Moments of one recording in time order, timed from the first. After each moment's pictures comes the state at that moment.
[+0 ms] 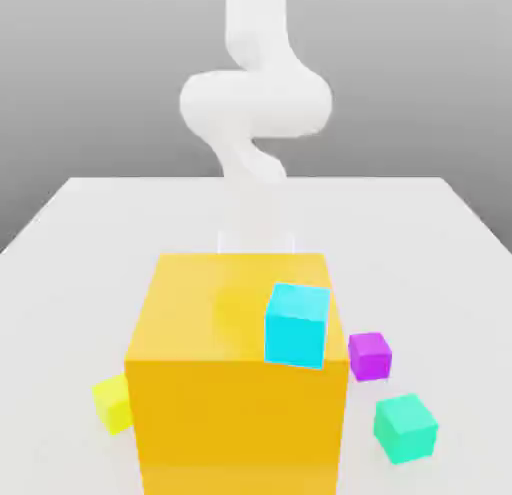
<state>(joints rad) 0.06 -0.73 -0.01 -2.36 -0.01 2.35 0.70</state>
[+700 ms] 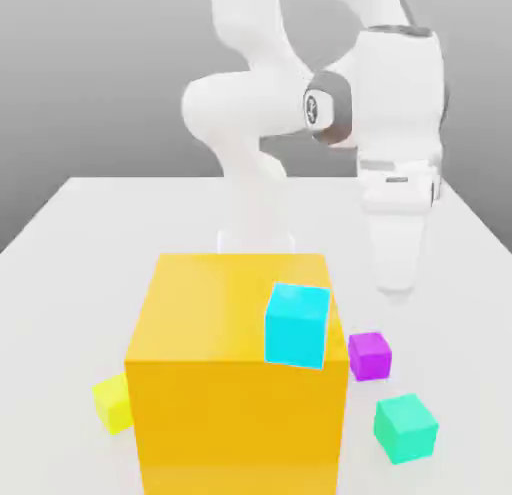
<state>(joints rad) 0.50 -0.17 -0.04 -2.85 -0.03 2.80 -0.21</state>
